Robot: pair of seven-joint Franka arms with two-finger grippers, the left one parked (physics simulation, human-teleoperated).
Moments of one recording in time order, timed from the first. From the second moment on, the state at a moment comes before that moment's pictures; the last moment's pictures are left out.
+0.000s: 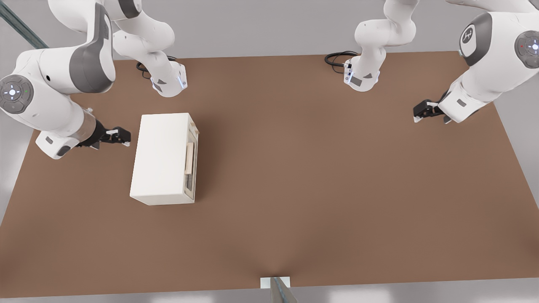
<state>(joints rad) 0.25 0.20 -0.19 -1.28 0.04 1.34 -0.01</state>
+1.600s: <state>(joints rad) 0.82 0.72 -0.21 -1.40 -0.54 1.30 0.83</state>
